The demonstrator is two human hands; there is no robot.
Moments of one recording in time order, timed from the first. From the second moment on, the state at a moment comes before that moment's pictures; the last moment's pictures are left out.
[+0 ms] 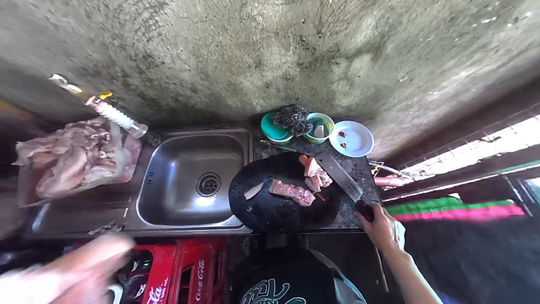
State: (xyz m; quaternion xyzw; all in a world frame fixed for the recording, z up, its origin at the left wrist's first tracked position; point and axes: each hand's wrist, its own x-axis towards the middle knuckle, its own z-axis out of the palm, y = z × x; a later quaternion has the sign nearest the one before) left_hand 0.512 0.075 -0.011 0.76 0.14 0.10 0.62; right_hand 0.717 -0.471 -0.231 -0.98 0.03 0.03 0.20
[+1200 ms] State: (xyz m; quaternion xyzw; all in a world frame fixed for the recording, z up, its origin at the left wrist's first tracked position) left_hand 0.752 0.154 -0.018 0.91 0.23 0.31 0.16; right_hand 0.886 -0.455 -0.183 -0.70 0.27 -0.08 0.66
